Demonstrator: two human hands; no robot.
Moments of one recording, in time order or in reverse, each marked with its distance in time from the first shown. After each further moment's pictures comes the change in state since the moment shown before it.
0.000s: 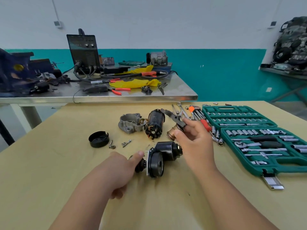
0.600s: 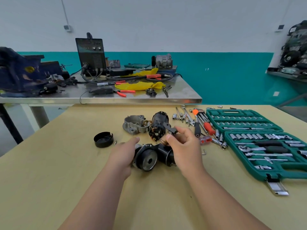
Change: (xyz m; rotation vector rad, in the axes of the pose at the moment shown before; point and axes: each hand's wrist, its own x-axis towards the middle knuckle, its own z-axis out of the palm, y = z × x) left_hand 0.046 0.012 0.010 -1.099 0.159 -0.086; right_hand -0.003 0.009 0.028 0.167 -0.083 0.226
